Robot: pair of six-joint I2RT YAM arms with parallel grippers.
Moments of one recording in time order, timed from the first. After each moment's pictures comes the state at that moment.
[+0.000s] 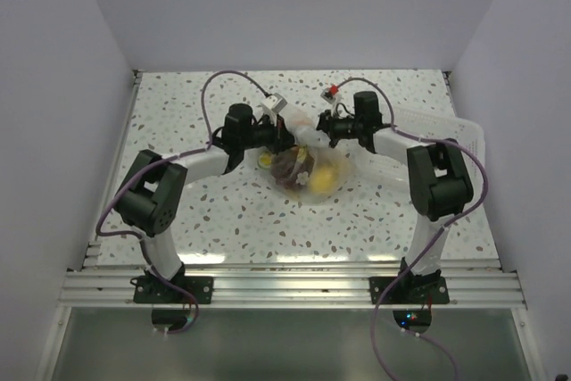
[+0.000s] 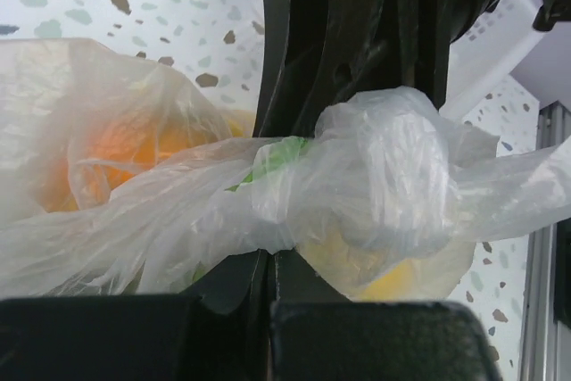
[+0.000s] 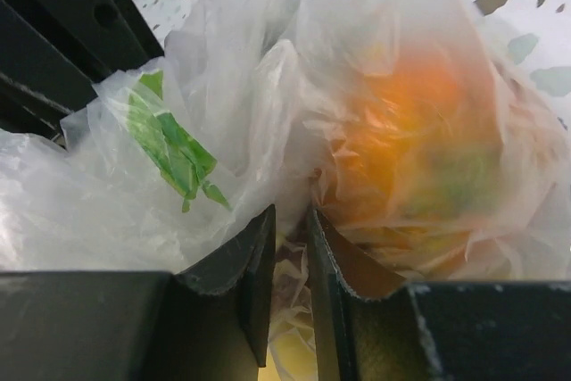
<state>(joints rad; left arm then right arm) -0.47 1.81 1.04 0.45 0.61 -0.23 0.27 1.94 1.21 0.15 -0.98 0.16</state>
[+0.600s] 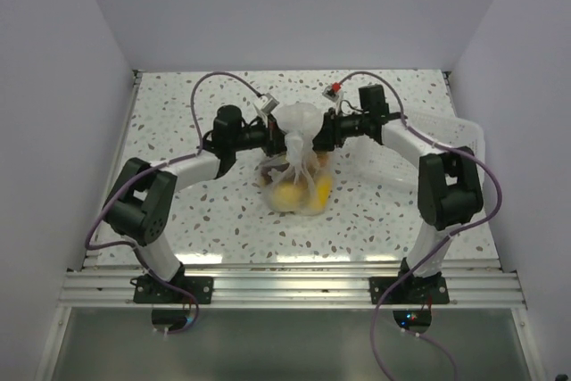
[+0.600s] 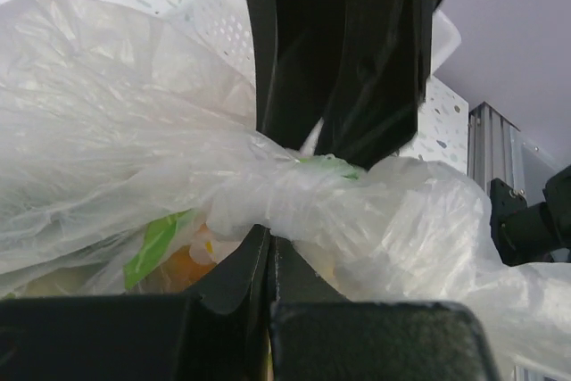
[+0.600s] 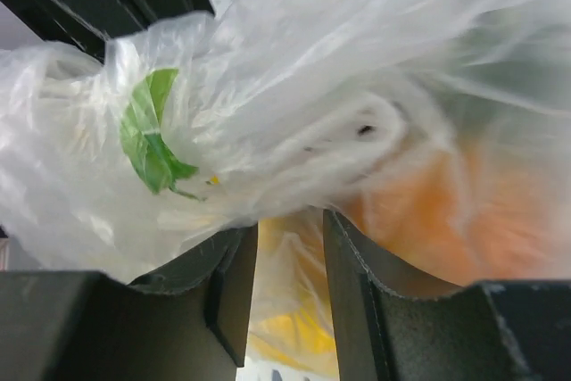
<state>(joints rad) -0.45 1.73 0.98 0.57 0.75 -0.33 0.28 1.83 1.25 -0.19 -1.05 -0.02</state>
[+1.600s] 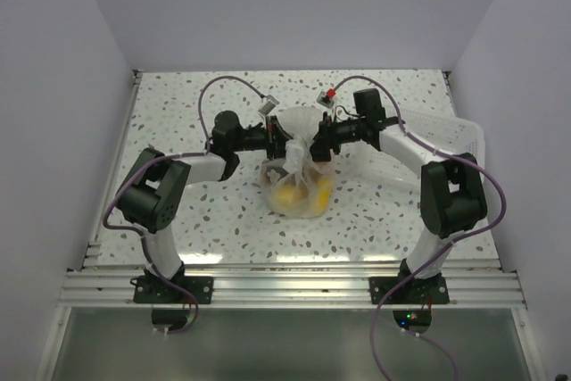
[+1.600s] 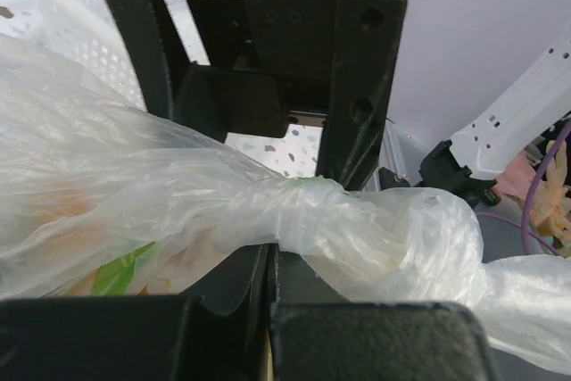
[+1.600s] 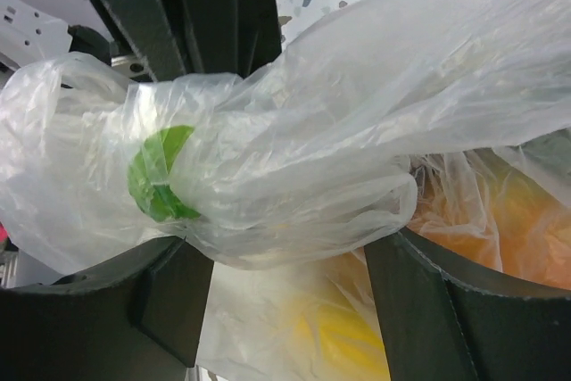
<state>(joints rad) -0.44 1.84 0.93 0.98 1.03 -0.63 0.30 1.76 1.23 -0.27 -1.12 -0.10</state>
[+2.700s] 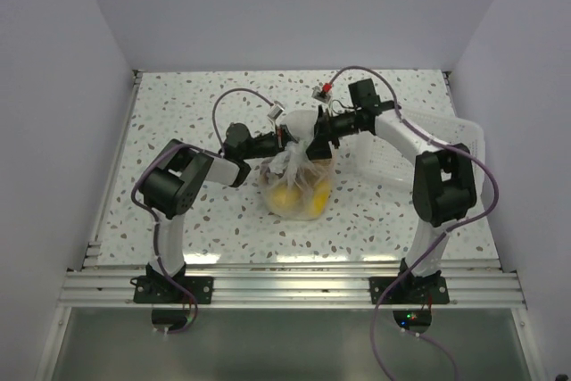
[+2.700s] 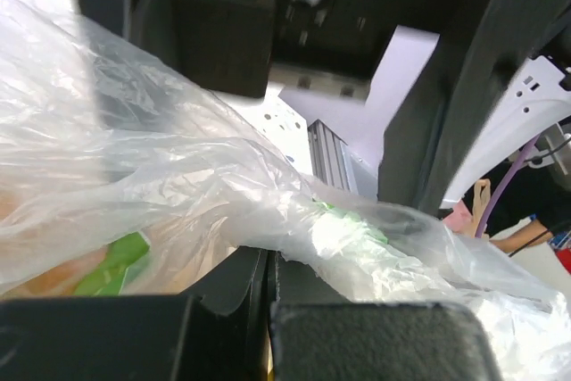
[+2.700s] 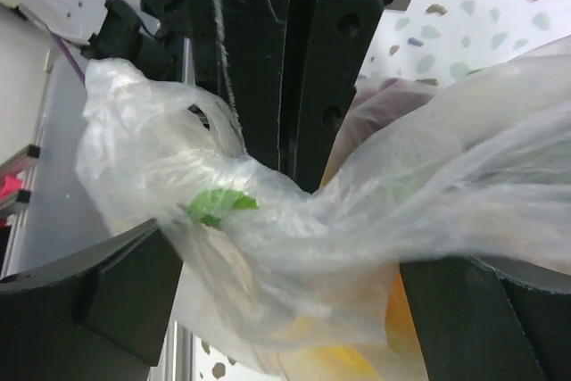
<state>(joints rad) -0.50 2.03 0.95 1.27 0.98 -0.93 0.31 1.87 1.40 -0.46 -1.22 -0.25</state>
